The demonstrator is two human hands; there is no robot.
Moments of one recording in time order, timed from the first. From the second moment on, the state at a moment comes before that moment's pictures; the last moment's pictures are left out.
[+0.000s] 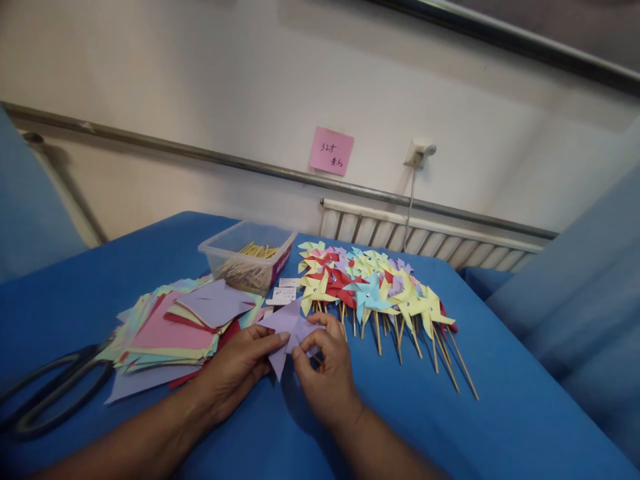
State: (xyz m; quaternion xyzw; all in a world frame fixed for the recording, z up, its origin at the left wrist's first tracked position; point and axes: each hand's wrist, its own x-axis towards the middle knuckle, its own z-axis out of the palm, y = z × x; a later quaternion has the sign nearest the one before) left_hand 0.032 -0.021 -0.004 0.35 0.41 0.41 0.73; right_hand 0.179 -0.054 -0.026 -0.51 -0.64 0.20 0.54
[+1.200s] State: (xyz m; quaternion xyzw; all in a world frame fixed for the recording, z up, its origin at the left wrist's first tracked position) left_hand 0.033 -0.019 -0.004 0.31 0.42 0.44 0.73; right_hand 0.185 -0.045 -0.033 -0.48 -0.61 0.32 0.54
